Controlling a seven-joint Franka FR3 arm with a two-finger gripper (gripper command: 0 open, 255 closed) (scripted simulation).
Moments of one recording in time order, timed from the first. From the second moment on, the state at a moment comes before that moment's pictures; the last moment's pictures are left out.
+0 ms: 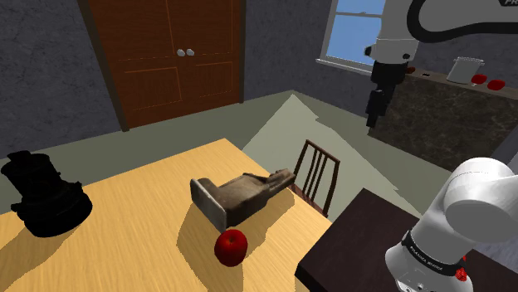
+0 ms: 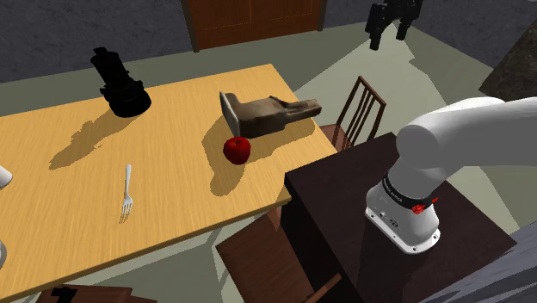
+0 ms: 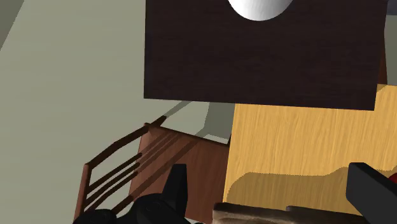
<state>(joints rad) -0.01 -0.83 -0.03 -2.45 -0.09 1.51 -0.10</state>
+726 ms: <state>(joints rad) 0.08 -0.64 0.07 -2.50 -0.01 1.74 -0.04</state>
